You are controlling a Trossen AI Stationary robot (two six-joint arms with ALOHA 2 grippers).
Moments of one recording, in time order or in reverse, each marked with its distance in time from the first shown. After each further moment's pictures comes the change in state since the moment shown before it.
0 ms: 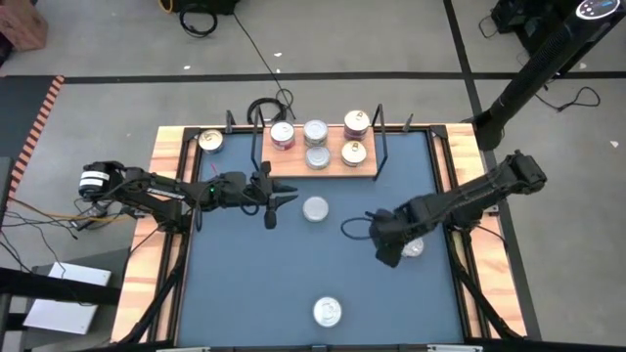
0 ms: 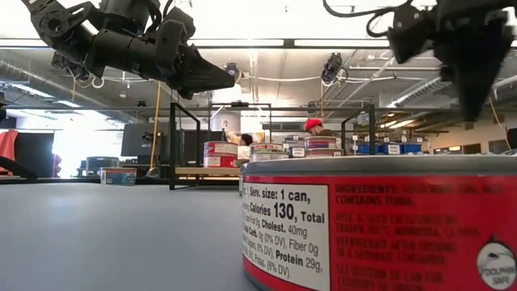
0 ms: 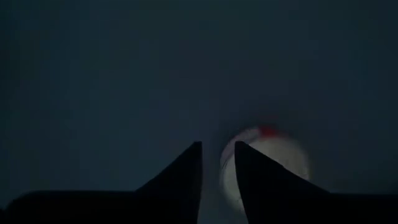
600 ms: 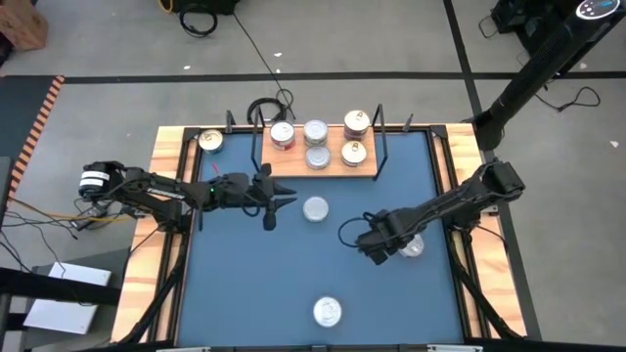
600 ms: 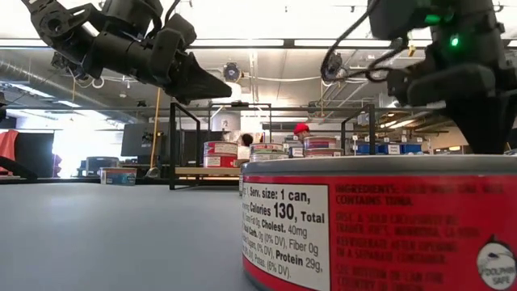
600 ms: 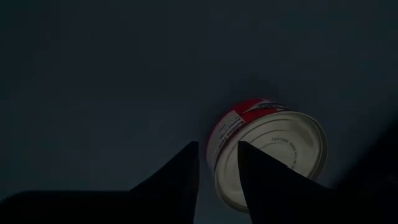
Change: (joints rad) left arm 0.000 0.000 0.000 -0.070 0.006 0.000; right arm 0.018 0.214 0.000 -0.063 -0.014 0.476
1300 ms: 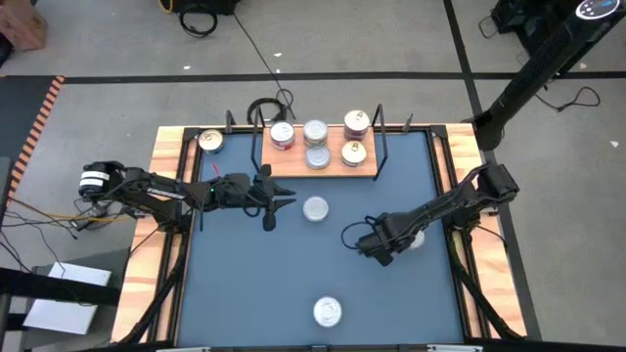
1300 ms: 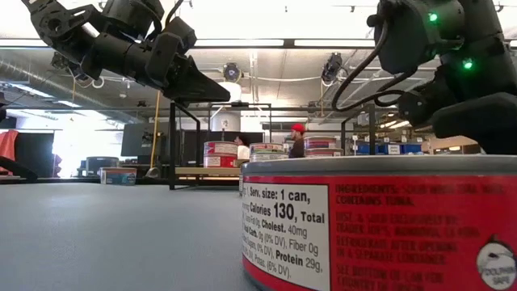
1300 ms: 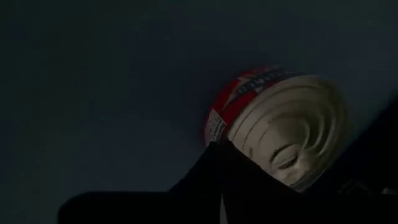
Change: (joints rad) left arm 0.000 0.000 0.000 -0.036 0.000 -0.002; right arm -0.009 0.067 -0.065 0.010 -0.022 -0.082
